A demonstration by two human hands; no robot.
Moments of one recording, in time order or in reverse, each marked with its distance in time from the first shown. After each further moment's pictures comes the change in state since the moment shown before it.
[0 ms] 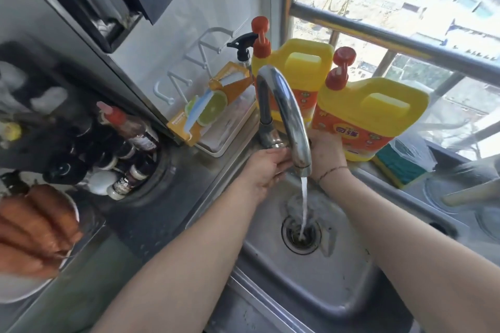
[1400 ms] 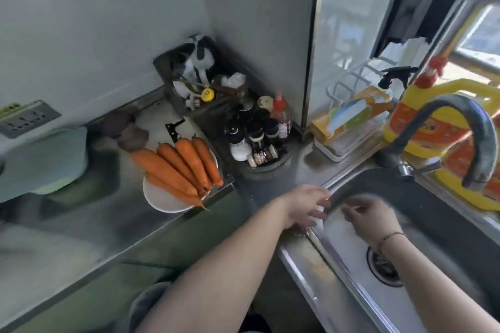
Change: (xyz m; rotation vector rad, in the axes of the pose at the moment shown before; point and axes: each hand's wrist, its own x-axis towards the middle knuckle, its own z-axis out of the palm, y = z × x) left_hand -0.146 -0.021 -0.168 0.205 -0.025 -0.072; right_hand -0.111 -0.109 0.087 0.085 -0.334 0.185
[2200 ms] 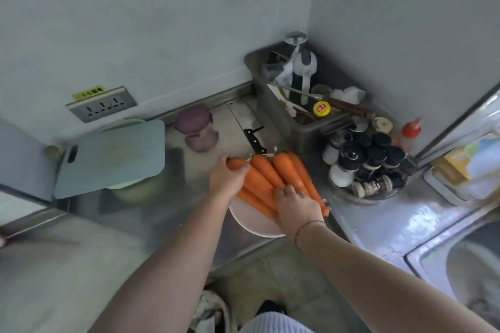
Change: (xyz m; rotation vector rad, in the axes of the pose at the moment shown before) left_hand -0.098 -0.070 -0.367 0.043 1.001 0.141; right_hand -0.025 -0.305 0.244 -0.789 -0.125 -0.596
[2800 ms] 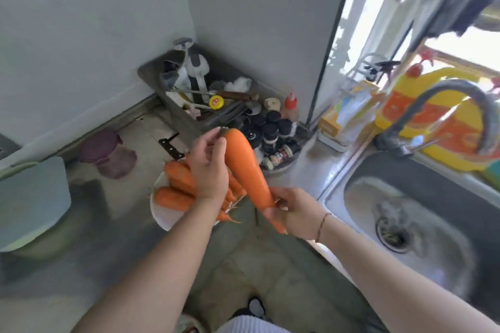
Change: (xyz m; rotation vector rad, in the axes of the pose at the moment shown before) left_hand -0.117 0.080 0.094 -0.488 -0.078 0.533; right_hand -0.132 0.126 -0.008 0.929 0.103 0.062
